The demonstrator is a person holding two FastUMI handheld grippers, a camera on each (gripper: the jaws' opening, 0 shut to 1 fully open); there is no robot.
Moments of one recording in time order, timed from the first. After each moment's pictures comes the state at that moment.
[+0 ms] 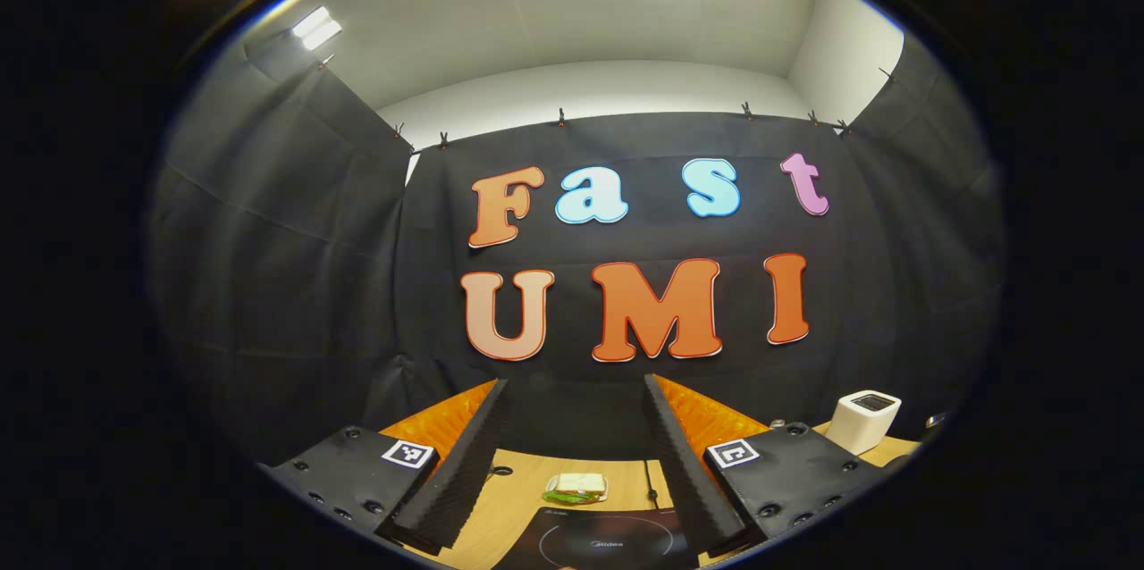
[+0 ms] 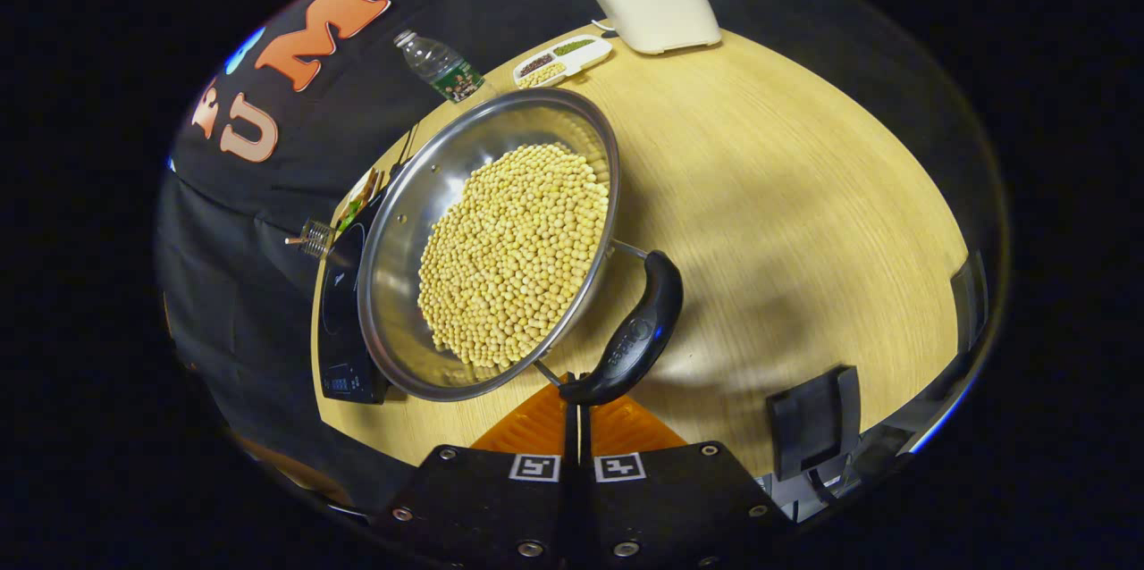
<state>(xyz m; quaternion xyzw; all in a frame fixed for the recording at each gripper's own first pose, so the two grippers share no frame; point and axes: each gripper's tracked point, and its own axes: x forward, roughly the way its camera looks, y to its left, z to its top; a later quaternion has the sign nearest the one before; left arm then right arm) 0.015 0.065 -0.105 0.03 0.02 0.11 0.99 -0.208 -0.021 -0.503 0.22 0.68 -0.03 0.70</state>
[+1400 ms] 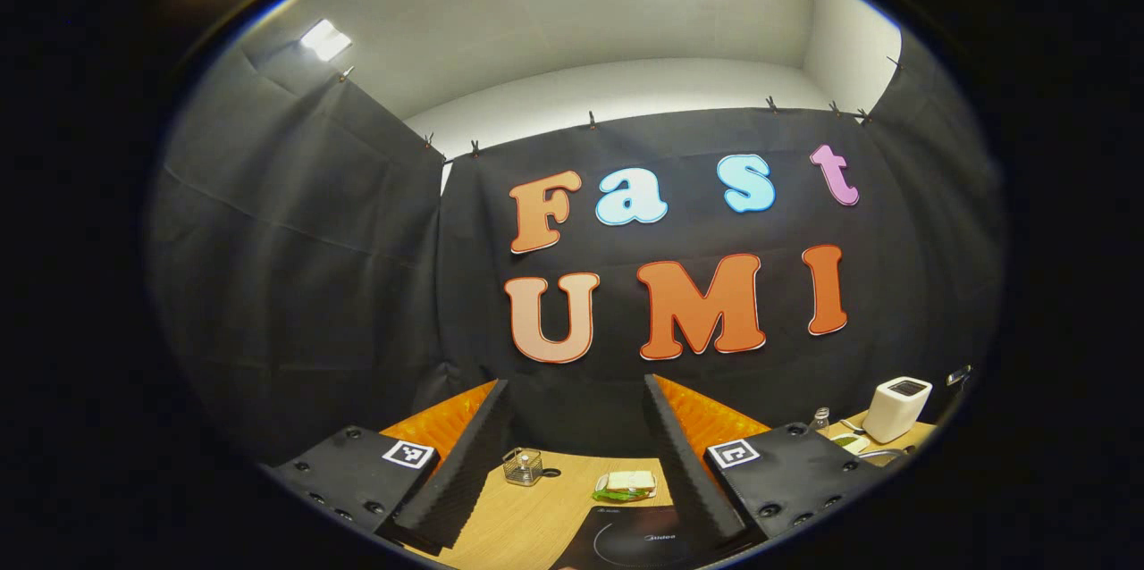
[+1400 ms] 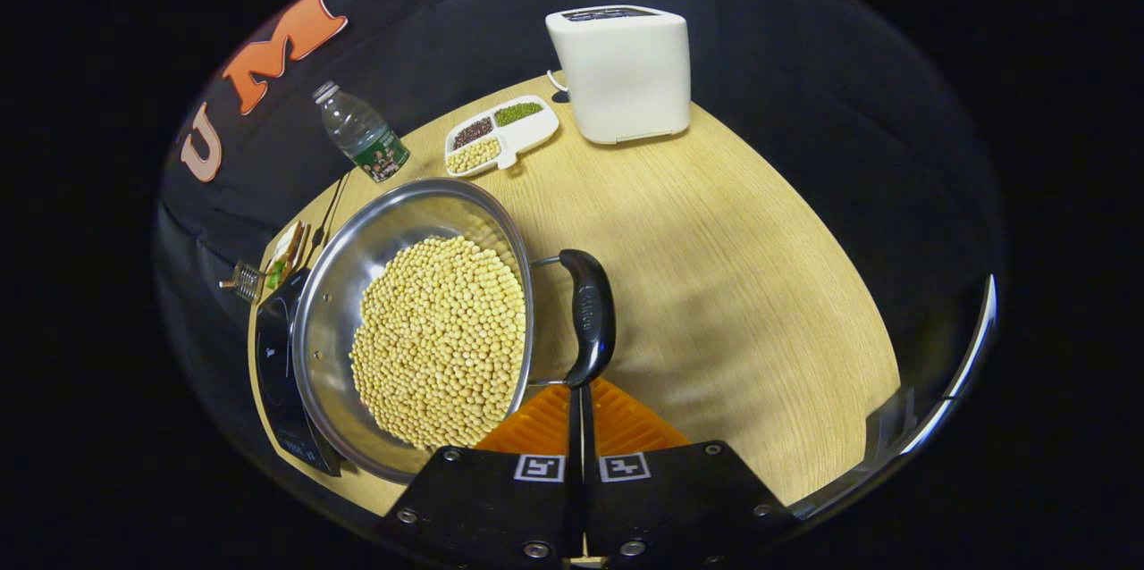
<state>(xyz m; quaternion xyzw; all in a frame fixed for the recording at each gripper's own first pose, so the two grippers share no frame) -0.011 0.111 -0.102 0.05 0.02 0.15 0.99 -0.111 -0.107 -0.533 0.13 0.65 -0.10 0.74</state>
